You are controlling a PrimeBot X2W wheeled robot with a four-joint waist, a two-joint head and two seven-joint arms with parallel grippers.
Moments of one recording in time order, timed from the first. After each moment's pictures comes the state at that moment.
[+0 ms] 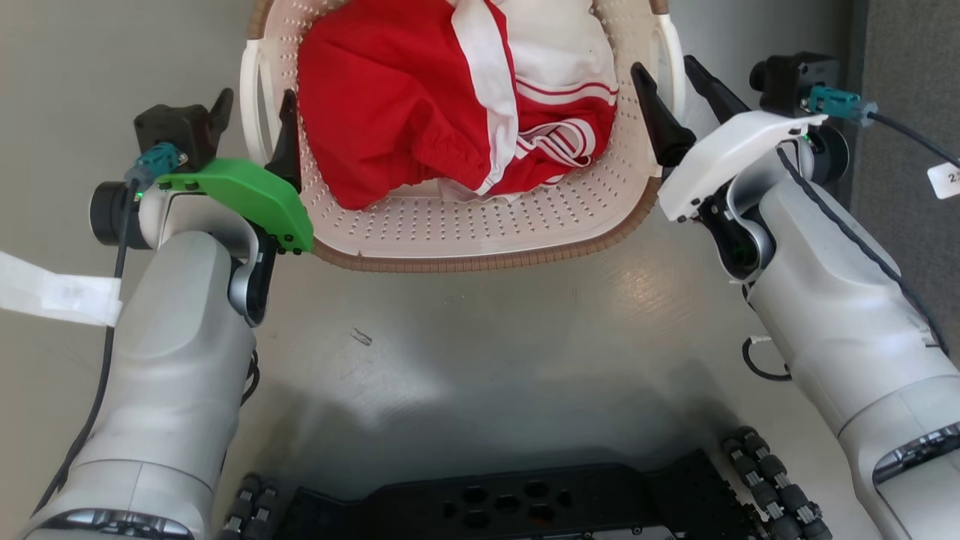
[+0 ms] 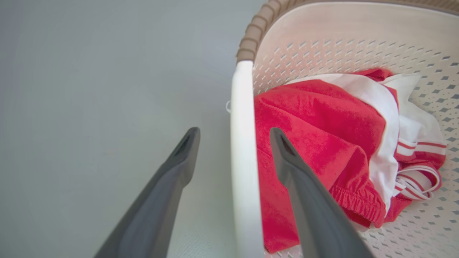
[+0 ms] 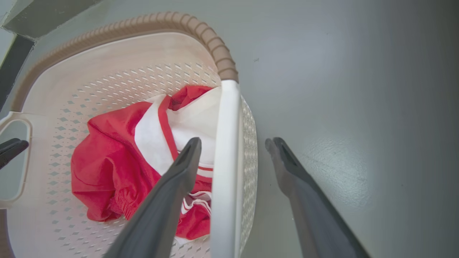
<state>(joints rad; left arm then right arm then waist) -0.85 0.02 -0.29 0.90 -0.37 -0.08 -0.25 -0.85 -0.11 0.49 0.86 0.57 0.12 -0.21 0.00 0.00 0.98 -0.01</state>
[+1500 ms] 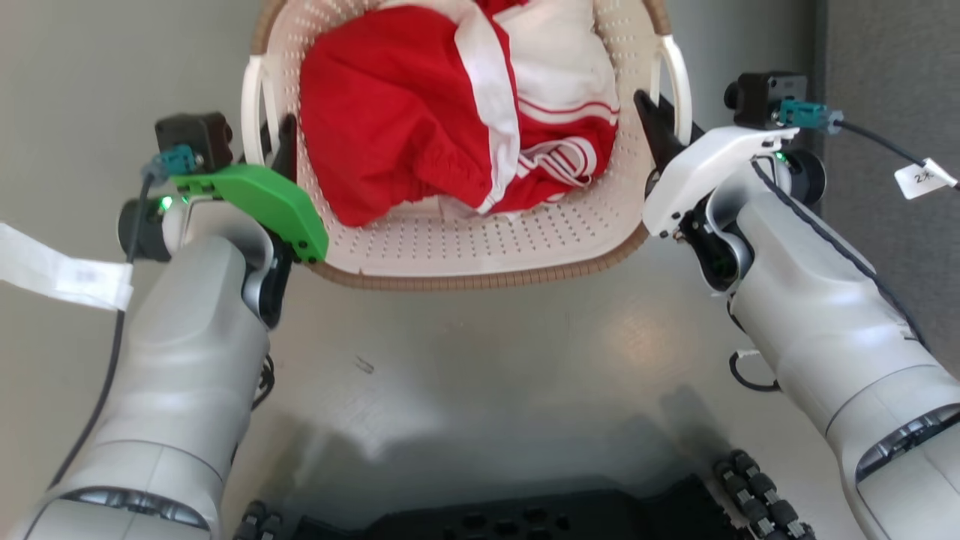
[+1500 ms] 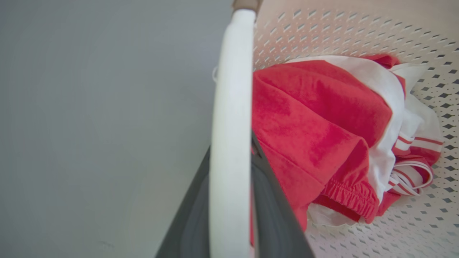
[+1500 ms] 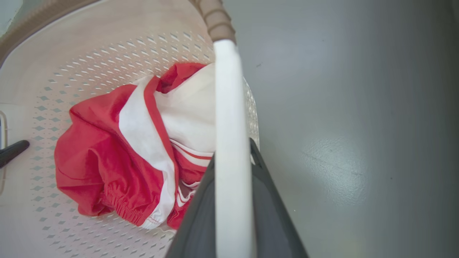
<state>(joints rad) -0.92 0.00 -0.40 1.08 -0.53 -0.12 -0.25 -0.91 -0.09 0.65 1.02 0.73 0.12 -0.23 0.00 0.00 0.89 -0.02</state>
